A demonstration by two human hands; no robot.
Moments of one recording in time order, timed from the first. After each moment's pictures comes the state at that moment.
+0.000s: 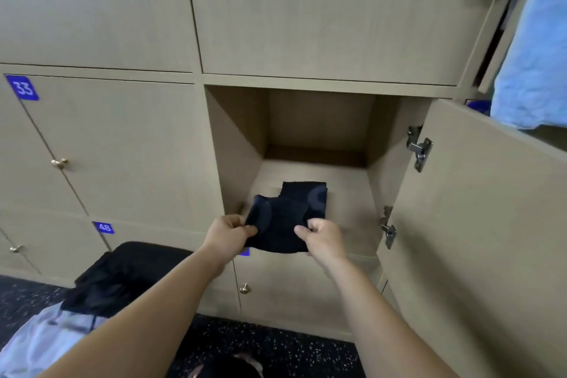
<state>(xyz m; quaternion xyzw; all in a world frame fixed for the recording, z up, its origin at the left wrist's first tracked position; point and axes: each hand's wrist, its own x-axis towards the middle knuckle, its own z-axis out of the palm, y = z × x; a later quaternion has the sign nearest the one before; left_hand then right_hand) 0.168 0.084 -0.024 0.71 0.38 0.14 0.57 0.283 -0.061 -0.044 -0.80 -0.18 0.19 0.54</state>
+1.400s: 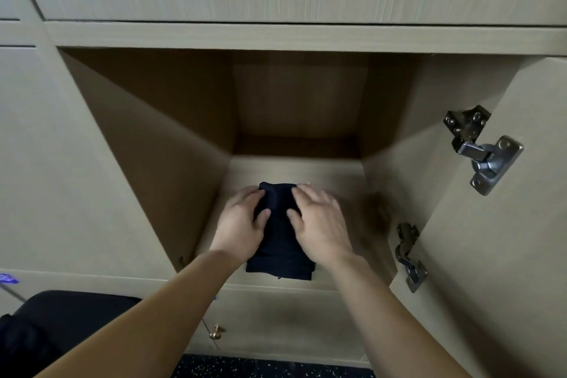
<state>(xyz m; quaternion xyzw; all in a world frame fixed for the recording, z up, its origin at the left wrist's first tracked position) 0.341 0.130 -0.076 0.92 0.19 0.19 0.28 0.422 -0.010 -0.071 -0.90 -0.38 -0.09 0.21</state>
